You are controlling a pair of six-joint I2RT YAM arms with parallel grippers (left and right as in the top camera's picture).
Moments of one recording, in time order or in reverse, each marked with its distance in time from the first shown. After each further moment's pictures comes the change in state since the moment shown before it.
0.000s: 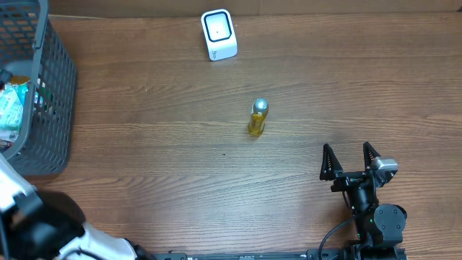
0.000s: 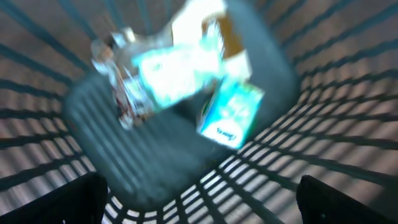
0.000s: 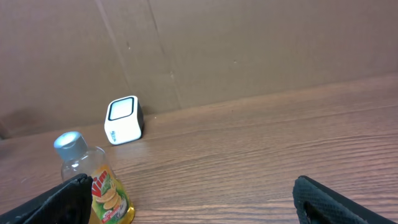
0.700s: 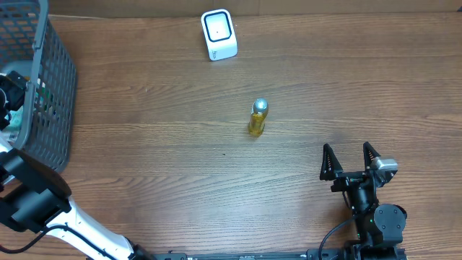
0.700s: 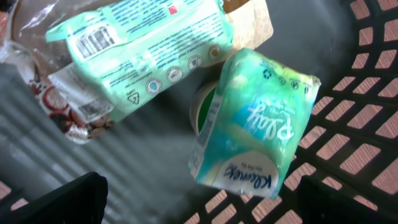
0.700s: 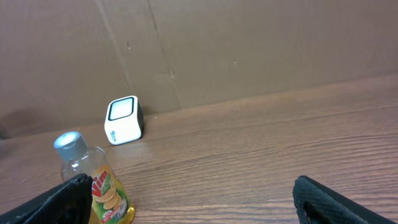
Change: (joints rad) left arm 0.005 0.242 -0.010 0.064 0.093 0.109; right arm 0.000 0.000 0.000 0.000 0.000 0.000
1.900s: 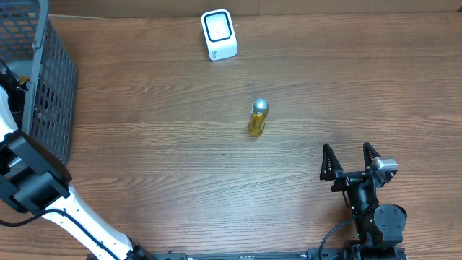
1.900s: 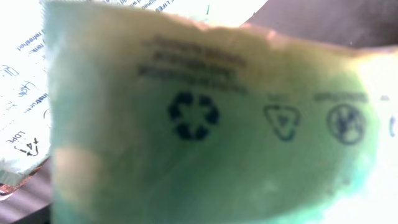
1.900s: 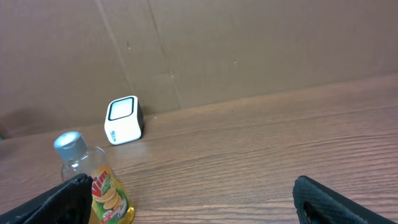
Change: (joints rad) left arm -0.043 0.160 0.000 0.051 0.024 0.082; right arm 0.000 0.000 0.000 0.000 0.000 0.000
